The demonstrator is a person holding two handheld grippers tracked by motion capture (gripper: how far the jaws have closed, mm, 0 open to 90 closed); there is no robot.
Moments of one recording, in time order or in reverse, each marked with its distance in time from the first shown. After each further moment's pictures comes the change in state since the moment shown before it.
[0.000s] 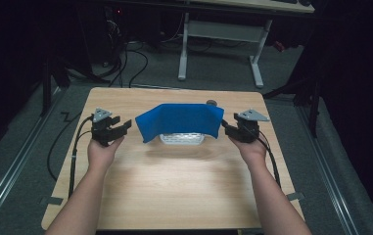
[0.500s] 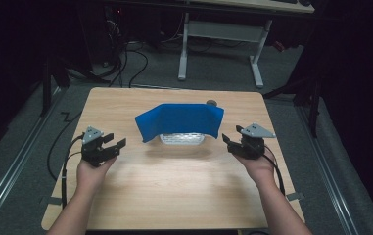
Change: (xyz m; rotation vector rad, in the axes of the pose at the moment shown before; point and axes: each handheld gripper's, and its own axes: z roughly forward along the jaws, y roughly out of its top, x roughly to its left) left arm -0.013 -0.039 -0.051 0.057 -0.038 0.025; right arm 0.026 -0.019 -0.054 -0.007 0.055 -0.095
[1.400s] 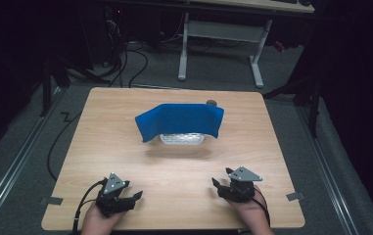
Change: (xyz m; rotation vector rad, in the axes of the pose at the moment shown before) left arm -0.081 -0.091 -0.031 0.228 -0.134 0.122; right arm 0.071 -0.091 -0.026 0.160 0.093 0.039
